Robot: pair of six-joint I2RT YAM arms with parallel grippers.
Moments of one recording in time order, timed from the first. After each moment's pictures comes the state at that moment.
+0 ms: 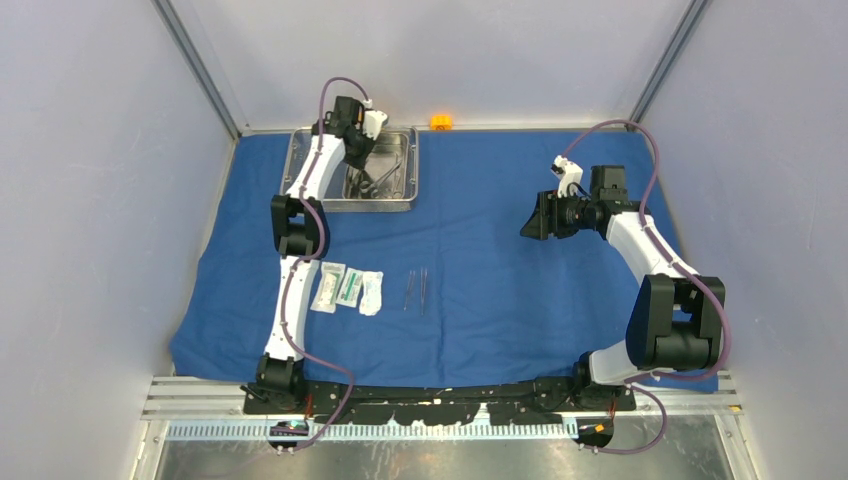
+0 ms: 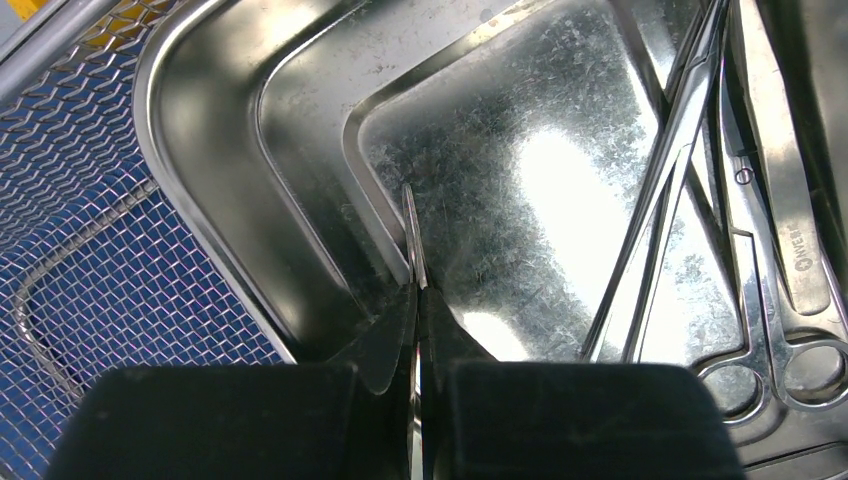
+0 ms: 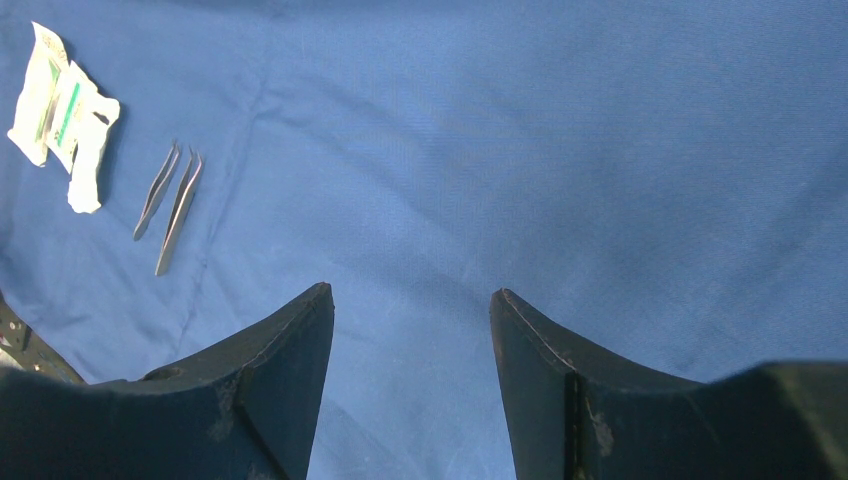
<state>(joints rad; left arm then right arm) -0.17 2.69 2.64 -0.90 0.12 0.39 -0.06 1.46 0.99 -0.45 -0.67 -0.13</state>
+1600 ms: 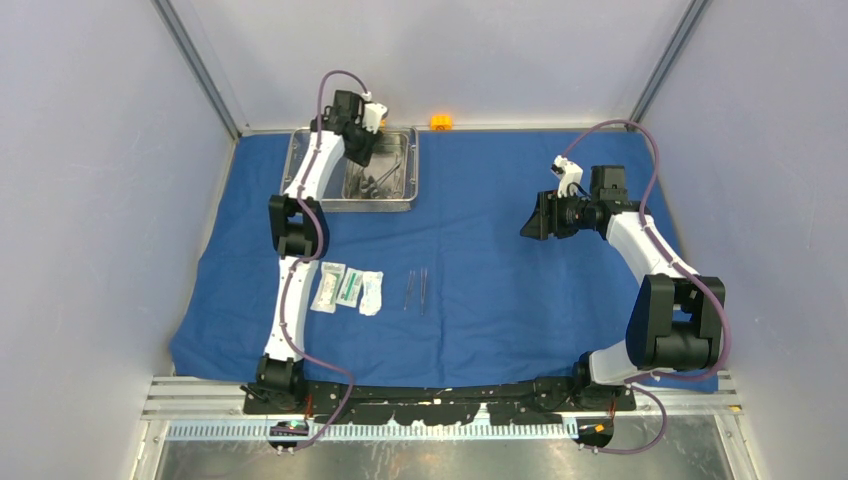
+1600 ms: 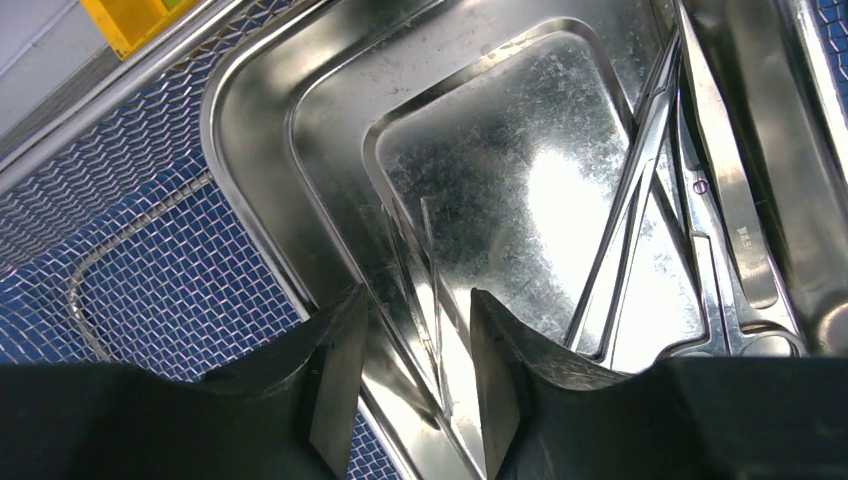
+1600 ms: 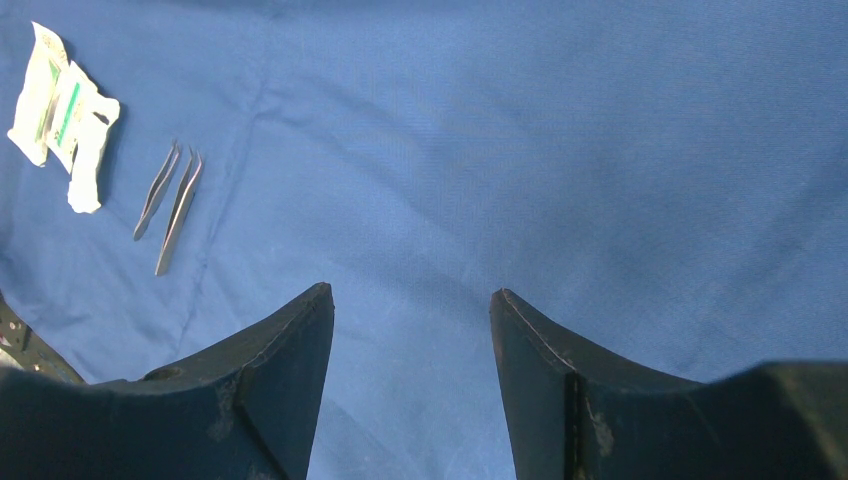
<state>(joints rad) -0.18 2.65 2.64 -0.90 0.10 0.37 -0.06 1.46 0.99 -0.45 -0.67 -0.13</state>
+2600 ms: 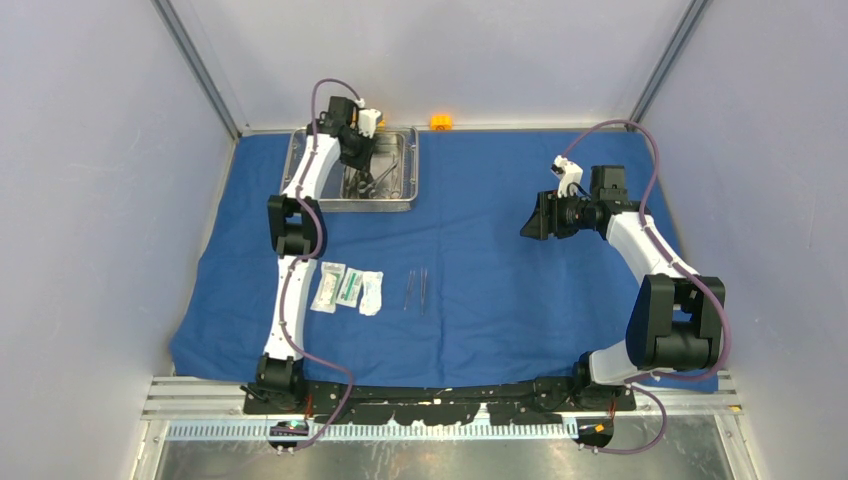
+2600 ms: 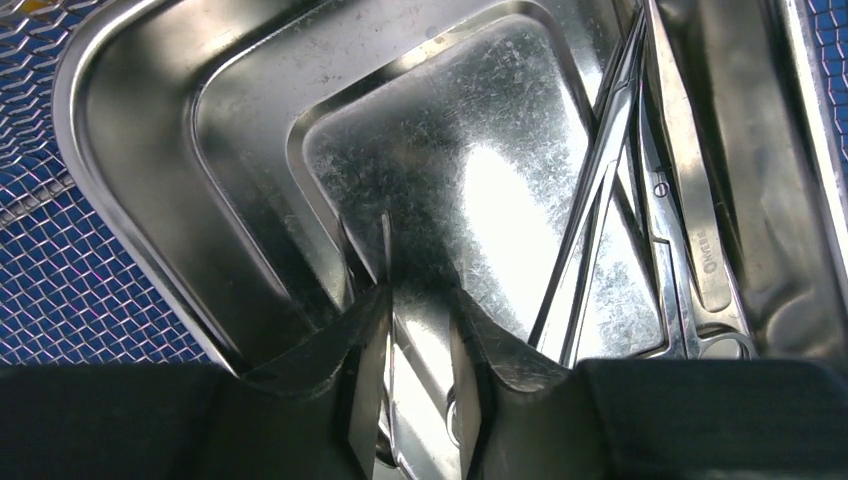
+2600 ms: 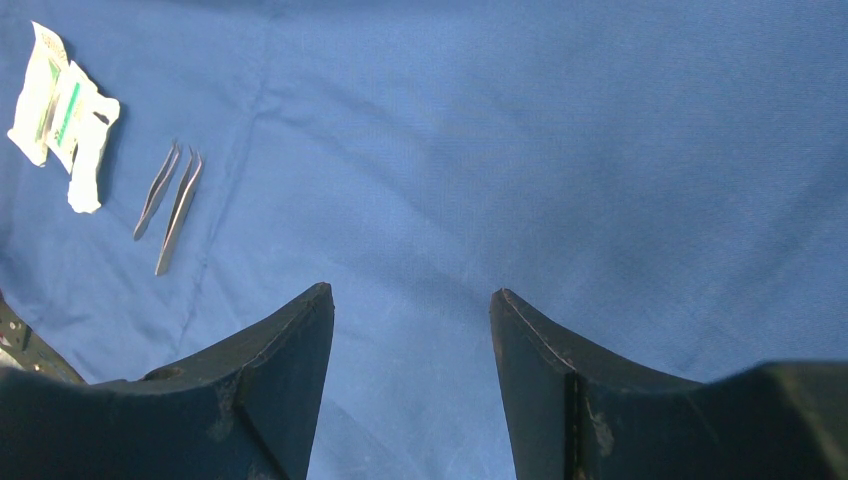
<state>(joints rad) -0.15 2.70 2.64 -0.92 0.22 0.28 -0.06 1.46 0.99 -0.45 -0.67 -0.13</state>
